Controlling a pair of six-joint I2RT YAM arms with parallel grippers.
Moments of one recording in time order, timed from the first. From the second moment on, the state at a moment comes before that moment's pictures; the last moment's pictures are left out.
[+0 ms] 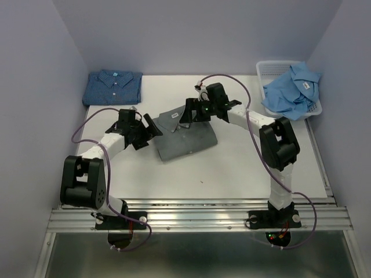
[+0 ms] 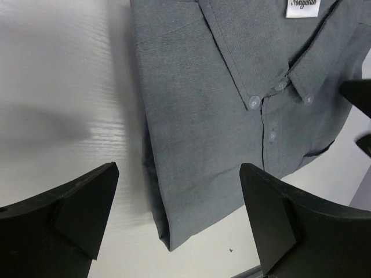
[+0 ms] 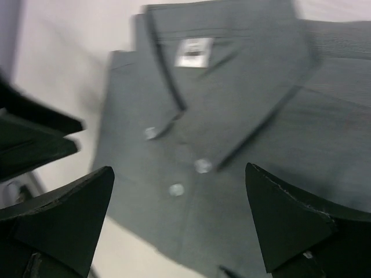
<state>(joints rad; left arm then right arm) -0.15 1.45 0.83 -0.26 0.25 -0.71 0.49 2.00 1.52 -0.18 -0.52 0.39</state>
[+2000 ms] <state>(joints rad) -0.22 1.96 1.73 -0.39 -0.21 0.25 0.40 1.65 1.24 -0.24 0.18 0.36</state>
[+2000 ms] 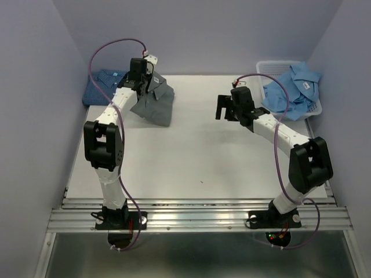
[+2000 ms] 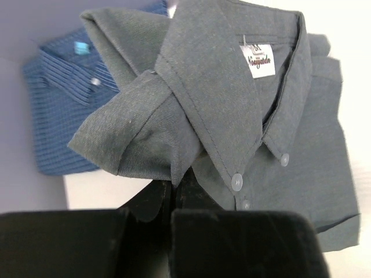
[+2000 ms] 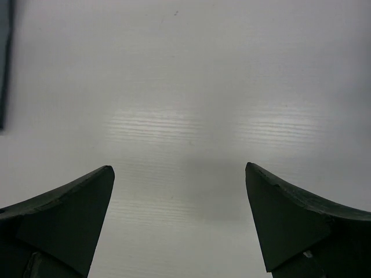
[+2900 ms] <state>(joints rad) -0.04 2.18 2.22 -0.45 -0.02 0.33 0.40 1.61 1.20 -0.24 0.27 0.34</state>
